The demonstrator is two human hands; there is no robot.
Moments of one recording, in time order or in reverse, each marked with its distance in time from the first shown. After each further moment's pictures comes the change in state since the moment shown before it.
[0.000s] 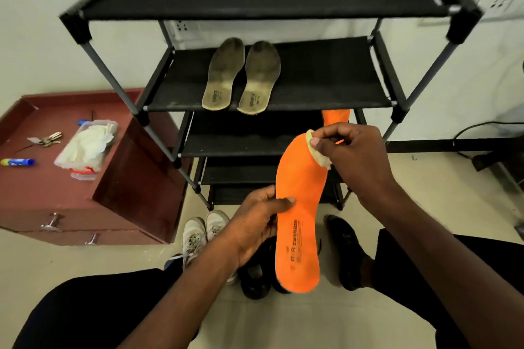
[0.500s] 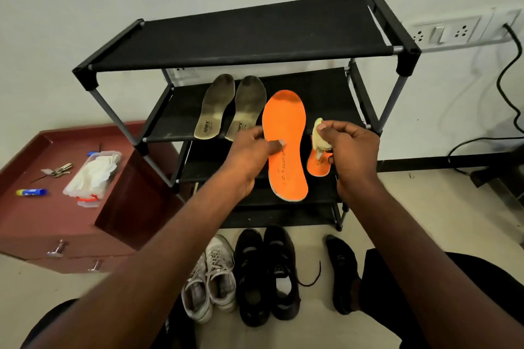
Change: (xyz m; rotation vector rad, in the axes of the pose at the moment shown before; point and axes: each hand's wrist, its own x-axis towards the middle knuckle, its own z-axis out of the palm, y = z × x) left_hand 0.039 0.124 0.052 0.241 0.309 0.298; right_hand 0.035 -0.012 -0.019 0.457 0.299 0.277
